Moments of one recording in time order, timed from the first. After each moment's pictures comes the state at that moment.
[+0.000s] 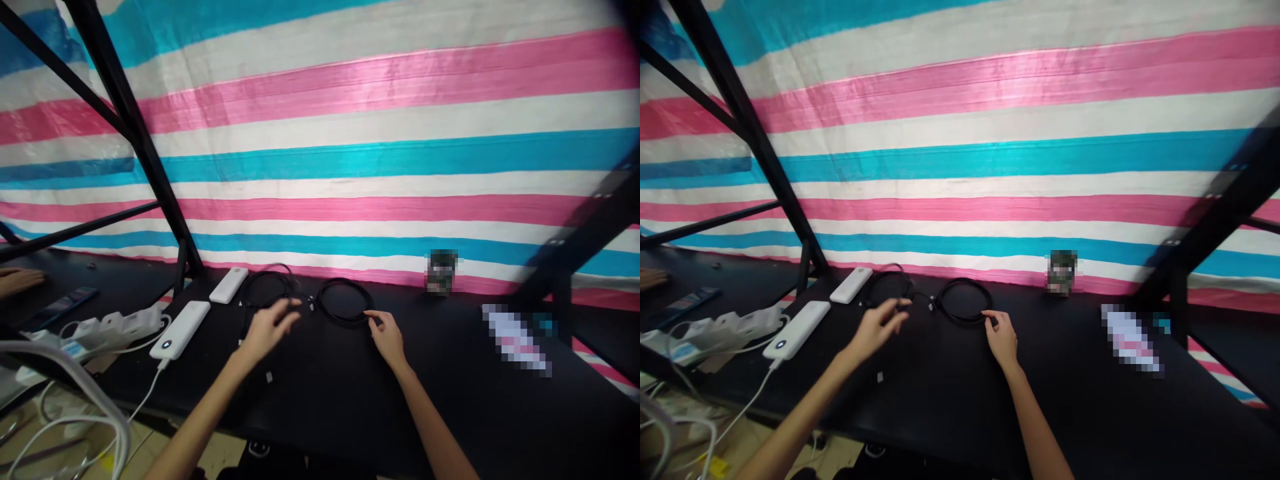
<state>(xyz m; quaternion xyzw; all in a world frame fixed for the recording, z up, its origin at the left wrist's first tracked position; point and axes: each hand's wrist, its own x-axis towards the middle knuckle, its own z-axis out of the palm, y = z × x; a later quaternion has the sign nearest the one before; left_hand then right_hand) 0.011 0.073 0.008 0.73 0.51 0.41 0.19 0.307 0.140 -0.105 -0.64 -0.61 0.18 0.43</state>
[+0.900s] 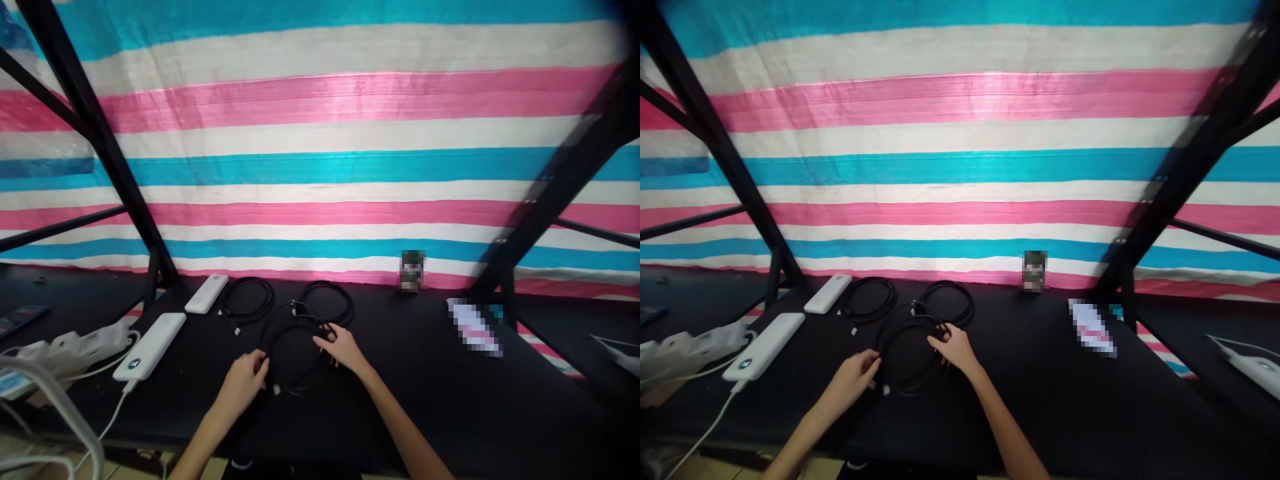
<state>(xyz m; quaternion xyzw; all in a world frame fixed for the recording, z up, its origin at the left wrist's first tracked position) 0.004 0.044 -0.067 0.70 0.68 0.19 0.12 0.252 0.109 -0.084 -0.52 -0.62 0.45 0.37</state>
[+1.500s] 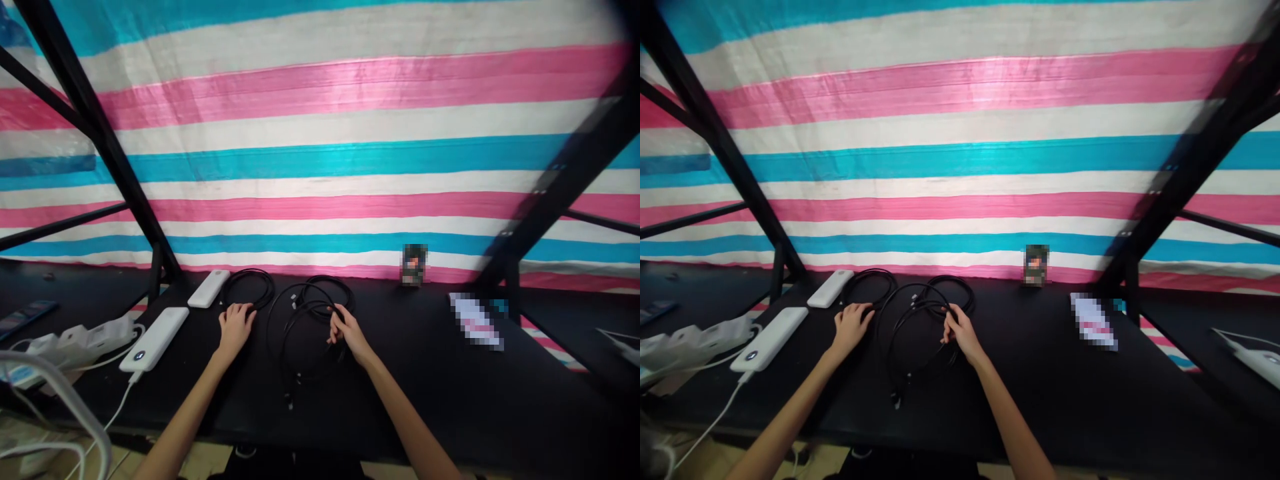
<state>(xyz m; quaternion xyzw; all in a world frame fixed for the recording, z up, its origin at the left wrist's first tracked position) -0.021 0.110 -0.061 0.62 0.68 0.34 0.16 0.262 0.120 -0.077 -0.37 -0.50 0.60 0.50</state>
